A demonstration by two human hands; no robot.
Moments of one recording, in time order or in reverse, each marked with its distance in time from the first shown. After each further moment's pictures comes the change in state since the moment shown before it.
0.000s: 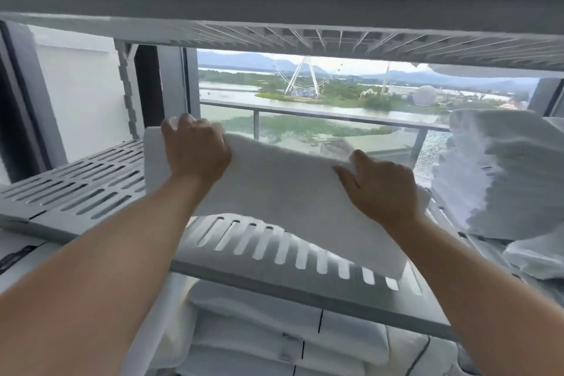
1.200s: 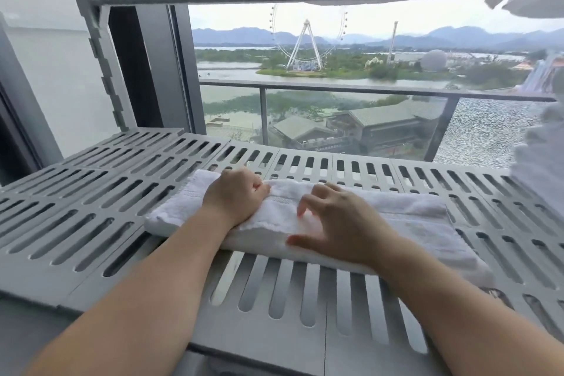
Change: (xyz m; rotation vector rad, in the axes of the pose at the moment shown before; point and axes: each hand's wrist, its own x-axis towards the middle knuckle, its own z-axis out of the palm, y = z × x) left_hand -0.016 -0.014 0.187 -0.506 -0.568 0.164; right_hand 0.015 -0.107 0.138 0.405 -0.623 -0.229
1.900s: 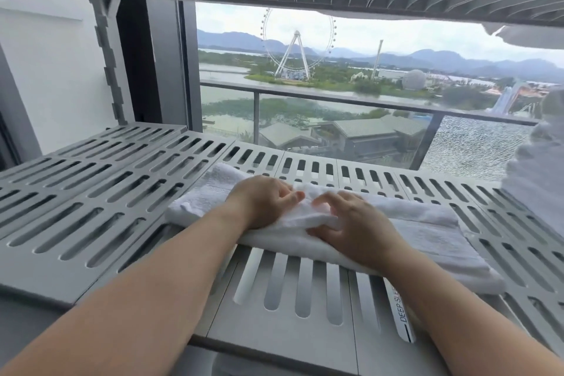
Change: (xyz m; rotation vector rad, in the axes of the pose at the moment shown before) left_hand 0.002 0.006 -0.001 -0.089 -0.246 0.223; right_hand 0.004 -0.006 0.018 0.094 0.042 0.243
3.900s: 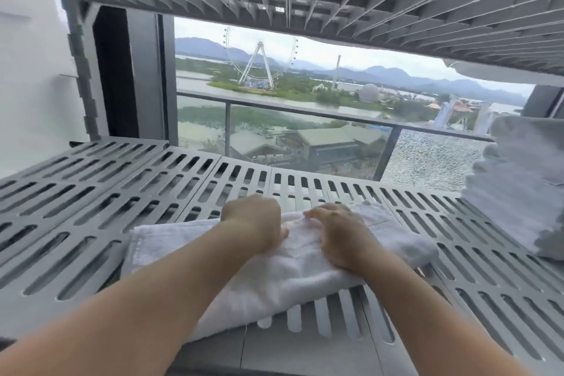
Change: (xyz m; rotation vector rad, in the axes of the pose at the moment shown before) left_hand -0.038 0.033 -0.049 0.301 -0.176 -0.222; right_hand 0.015 -0.054 -0.013 -0.075 -0.116 0.255
